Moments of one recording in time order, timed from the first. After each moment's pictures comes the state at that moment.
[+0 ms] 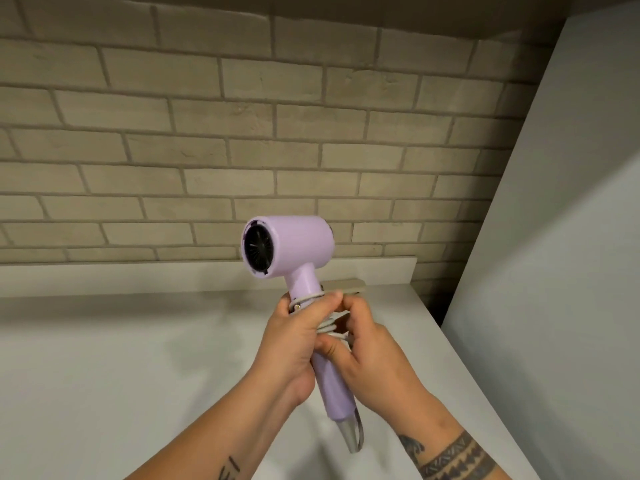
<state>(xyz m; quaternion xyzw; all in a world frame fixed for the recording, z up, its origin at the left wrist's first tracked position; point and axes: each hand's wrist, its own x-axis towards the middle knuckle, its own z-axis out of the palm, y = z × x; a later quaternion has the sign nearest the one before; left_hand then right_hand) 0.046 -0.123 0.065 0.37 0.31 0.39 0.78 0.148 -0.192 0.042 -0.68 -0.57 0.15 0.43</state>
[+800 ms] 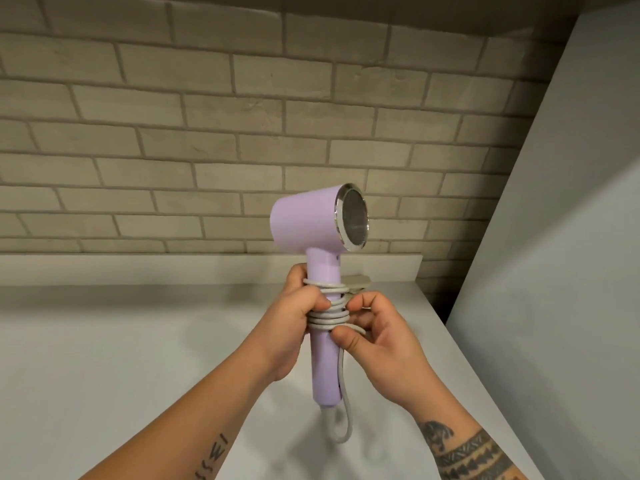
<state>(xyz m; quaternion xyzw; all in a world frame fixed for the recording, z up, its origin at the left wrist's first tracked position) 0.023 -0.105 0.070 0.54 0.22 0.34 0.74 0.150 -0.201 0.046 -0.55 -0.49 0.32 0.60</state>
